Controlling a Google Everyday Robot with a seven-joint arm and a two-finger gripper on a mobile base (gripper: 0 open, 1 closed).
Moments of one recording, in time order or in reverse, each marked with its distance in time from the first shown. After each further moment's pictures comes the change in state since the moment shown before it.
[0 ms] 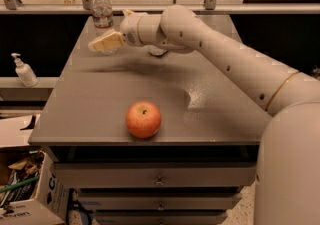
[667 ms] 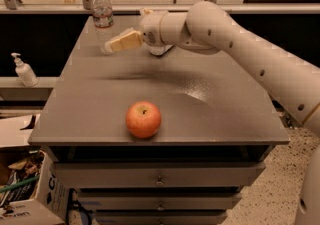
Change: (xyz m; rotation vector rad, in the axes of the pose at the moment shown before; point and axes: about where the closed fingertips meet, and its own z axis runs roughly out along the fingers) arm -0.003 -0.001 -0.069 0.001 0.006 0.015
